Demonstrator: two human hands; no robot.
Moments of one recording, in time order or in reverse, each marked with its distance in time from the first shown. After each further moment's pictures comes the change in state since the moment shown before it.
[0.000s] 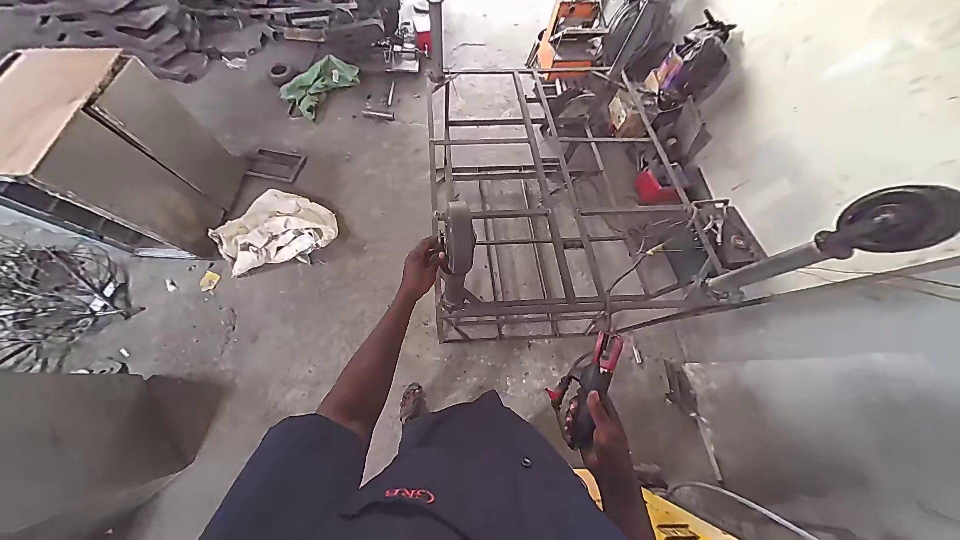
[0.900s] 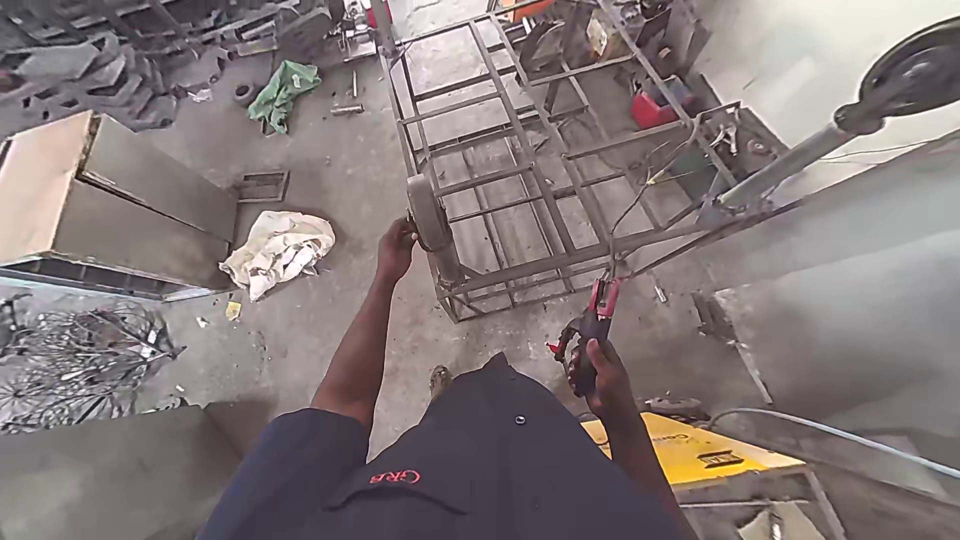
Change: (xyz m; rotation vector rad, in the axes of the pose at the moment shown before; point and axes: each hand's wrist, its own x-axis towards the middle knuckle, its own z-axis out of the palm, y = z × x) left_hand 0.005 0.001 -0.016 0.302 -0.105 0.080; right_hand 0.002 0.013 -0.007 0.033 0.021 -0.007
